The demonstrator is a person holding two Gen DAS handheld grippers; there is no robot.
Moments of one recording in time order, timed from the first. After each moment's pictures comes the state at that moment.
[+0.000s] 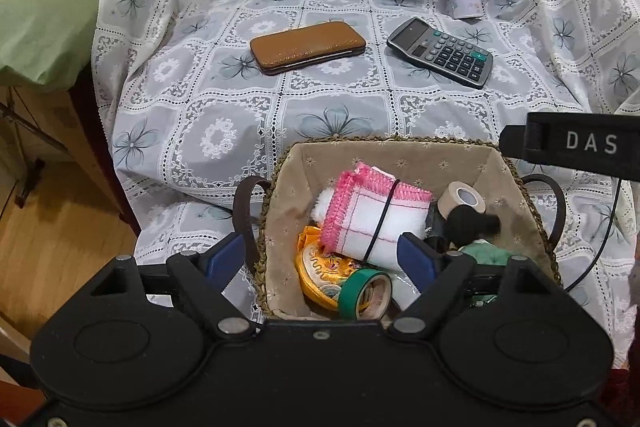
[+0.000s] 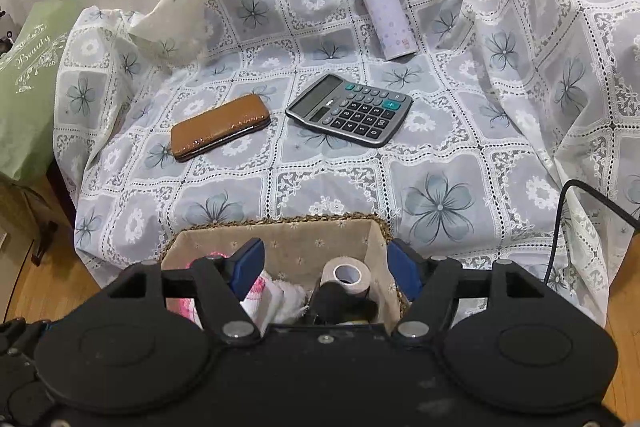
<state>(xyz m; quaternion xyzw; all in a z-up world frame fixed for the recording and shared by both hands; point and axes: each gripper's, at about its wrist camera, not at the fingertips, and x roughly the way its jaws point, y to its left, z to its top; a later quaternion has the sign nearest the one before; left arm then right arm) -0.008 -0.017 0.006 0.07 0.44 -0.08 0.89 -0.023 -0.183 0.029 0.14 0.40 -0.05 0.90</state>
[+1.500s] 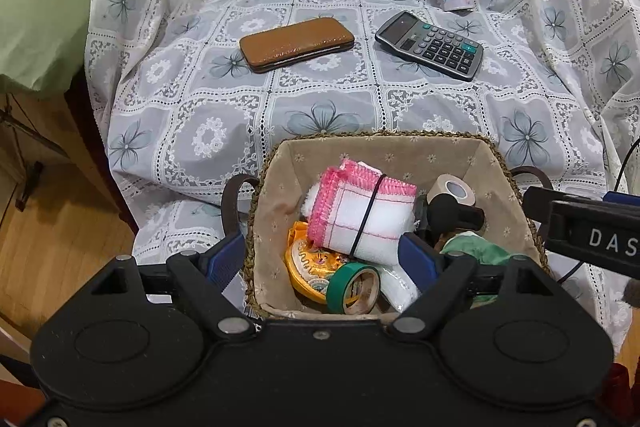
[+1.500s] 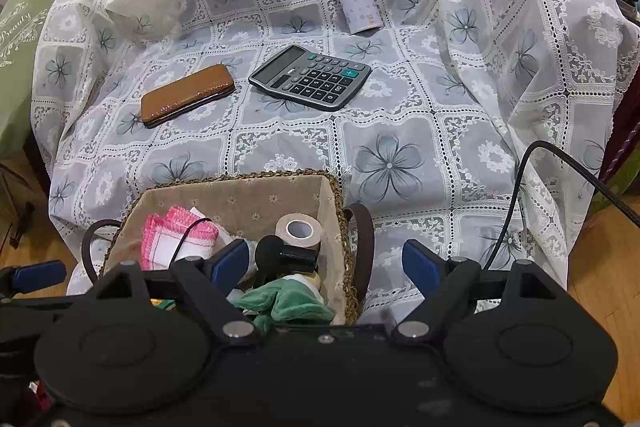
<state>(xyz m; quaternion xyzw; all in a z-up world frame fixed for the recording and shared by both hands) -0.010 -0.026 0.009 0.08 0.45 -0.08 0.89 -0.054 -0.195 0.020 0.12 0.43 -0.08 0.89</state>
